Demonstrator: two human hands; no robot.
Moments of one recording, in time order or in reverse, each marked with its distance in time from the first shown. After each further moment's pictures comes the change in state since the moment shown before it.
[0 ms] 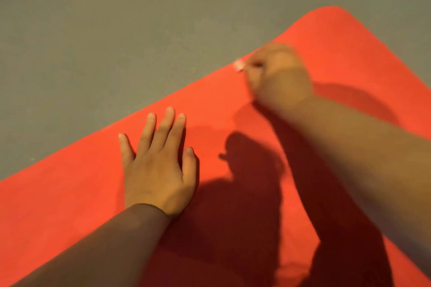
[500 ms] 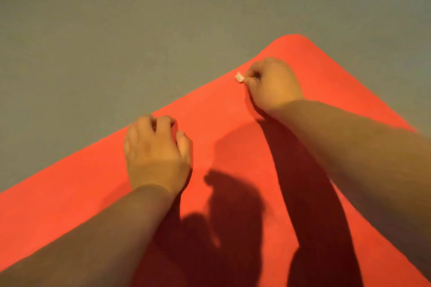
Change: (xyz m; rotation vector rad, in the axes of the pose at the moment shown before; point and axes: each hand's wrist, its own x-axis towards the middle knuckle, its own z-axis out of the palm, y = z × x) left_hand 0.033 0.014 0.006 -0.129 0.258 -0.024; right_hand 0.003 0.021 -0.018 -0.080 -0.084 0.184
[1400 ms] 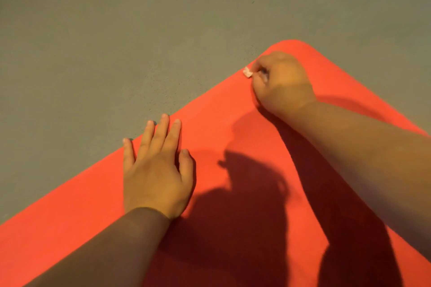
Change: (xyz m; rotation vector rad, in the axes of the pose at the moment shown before) left_hand 0.013 0.005 0.008 0.151 -0.215 0.112; right_hand 0.016 0.026 0.009 0.055 0.170 -0.098
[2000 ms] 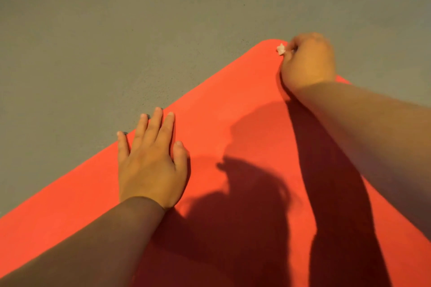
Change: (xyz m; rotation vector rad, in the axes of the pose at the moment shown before) left_hand -0.001 0.000 0.000 -0.008 0.022 0.028; right_hand 0.005 0.047 -0.026 -0.231 0.047 0.435
